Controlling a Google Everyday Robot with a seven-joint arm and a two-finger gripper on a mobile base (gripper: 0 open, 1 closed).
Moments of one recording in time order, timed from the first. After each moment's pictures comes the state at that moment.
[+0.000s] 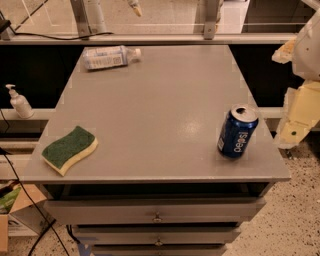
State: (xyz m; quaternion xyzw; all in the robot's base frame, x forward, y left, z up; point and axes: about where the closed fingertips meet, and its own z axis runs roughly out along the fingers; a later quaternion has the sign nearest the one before) arm 0.438 -0.216 0.978 -0.60 0.78 -0.04 0.16
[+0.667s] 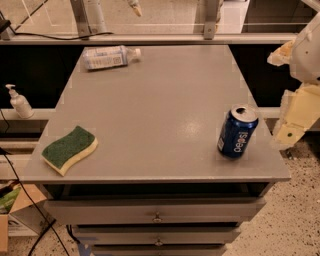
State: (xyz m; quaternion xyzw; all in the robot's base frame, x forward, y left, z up) arm 0.441 -0.211 0.973 -0.61 0.77 -0.02 0.18
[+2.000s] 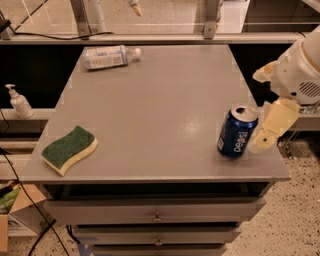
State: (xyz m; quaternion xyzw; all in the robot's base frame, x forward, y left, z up) arm 0.466 -0.199 0.926 -0.58 0.78 0.05 0.21
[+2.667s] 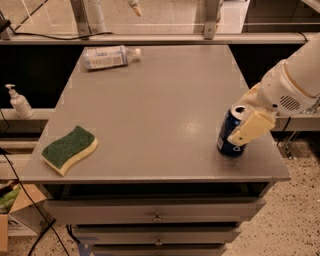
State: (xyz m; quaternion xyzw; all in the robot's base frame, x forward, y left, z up) arm 0.478 -0.189 0.887 -0.55 0.80 0.09 0.22
